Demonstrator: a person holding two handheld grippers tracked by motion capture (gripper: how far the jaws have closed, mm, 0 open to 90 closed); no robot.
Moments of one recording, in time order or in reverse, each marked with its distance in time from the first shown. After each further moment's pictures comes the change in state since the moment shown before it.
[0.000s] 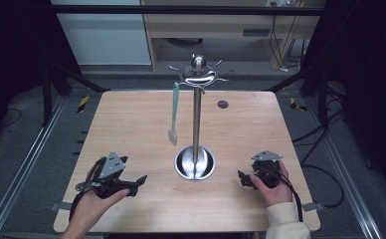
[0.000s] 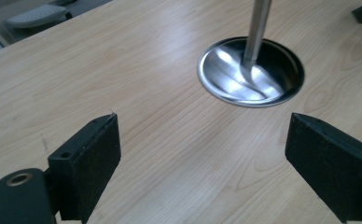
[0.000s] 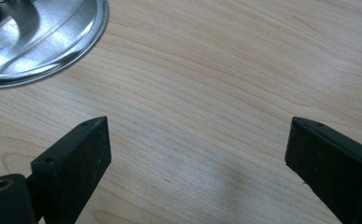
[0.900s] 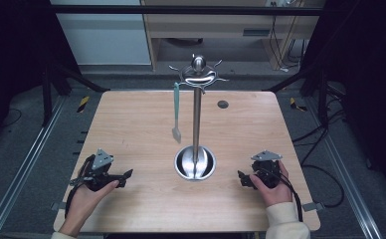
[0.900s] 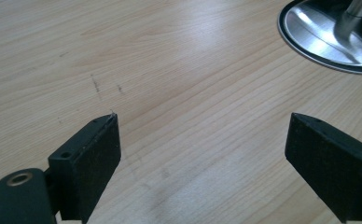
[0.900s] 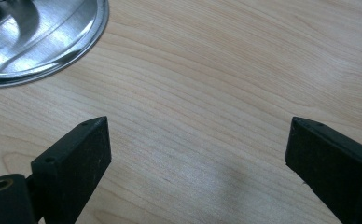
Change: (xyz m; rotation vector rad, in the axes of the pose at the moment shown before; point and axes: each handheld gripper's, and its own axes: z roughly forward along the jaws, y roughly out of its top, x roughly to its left) left arm 0.051 -0.043 0.024 0.060 0.101 -0.114; right arm 0.000 0.000 0.001 0.001 -0.004 -0.006
